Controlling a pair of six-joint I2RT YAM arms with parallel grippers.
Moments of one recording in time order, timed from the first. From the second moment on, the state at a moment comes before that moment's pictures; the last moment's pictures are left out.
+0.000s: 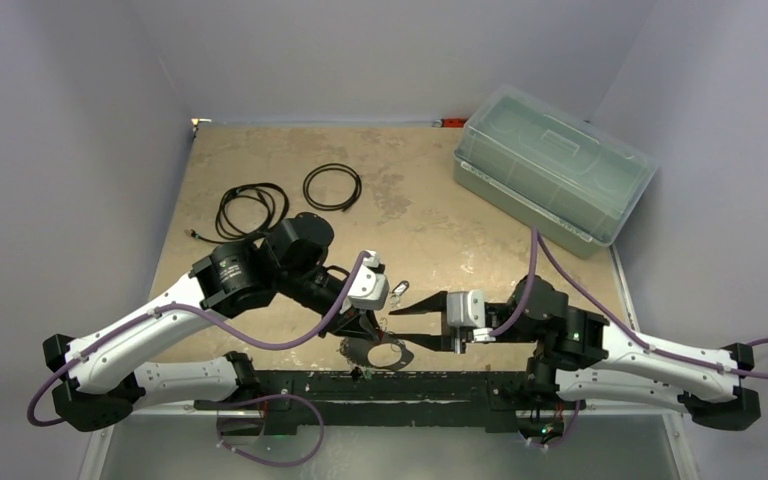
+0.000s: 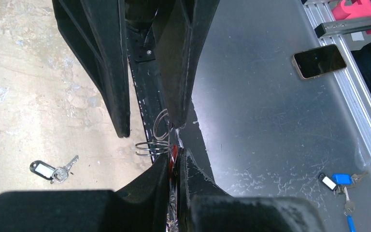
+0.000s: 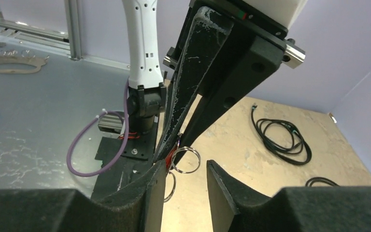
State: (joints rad) left arm -1.03 1.05 1.25 -0.84 0.76 0.29; right arm 1.29 0.67 0.74 -0.04 -0.24 -0.26
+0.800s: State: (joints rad) left arm -1.03 1.06 1.25 -0.85 0.82 0.29; right arm 1.29 0.75 0.74 0.01 -0.29 -0.31
